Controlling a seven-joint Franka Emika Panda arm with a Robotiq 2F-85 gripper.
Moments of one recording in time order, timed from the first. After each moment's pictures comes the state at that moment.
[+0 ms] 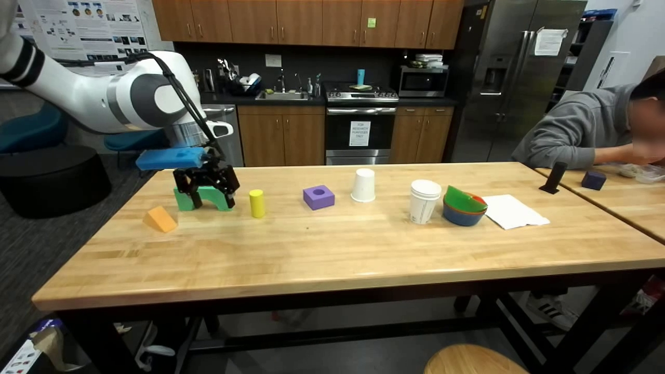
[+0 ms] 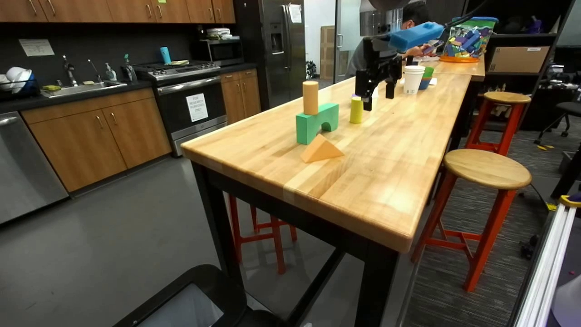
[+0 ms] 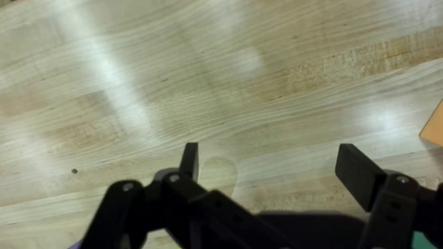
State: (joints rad) arm -0.12 -0.08 -0.11 -2.36 -0.22 2.29 -0.01
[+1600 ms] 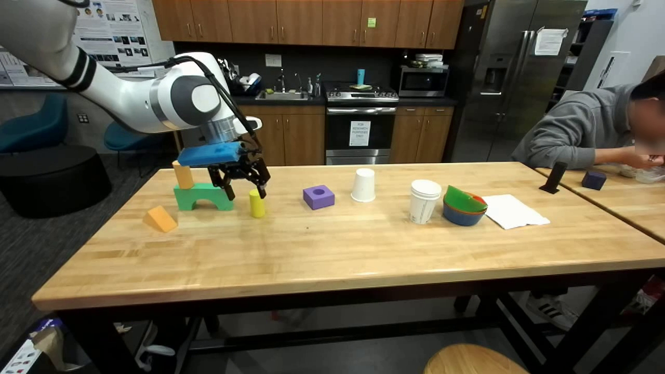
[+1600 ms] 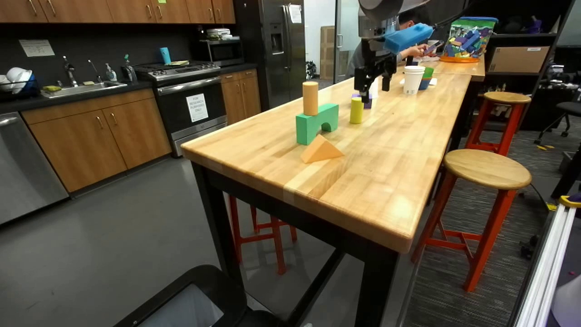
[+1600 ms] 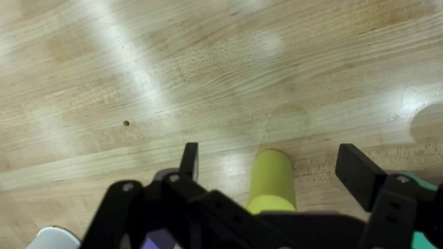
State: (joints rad) arm -0.15 0.07 -0.16 -2.20 -0.27 2.34 -0.05
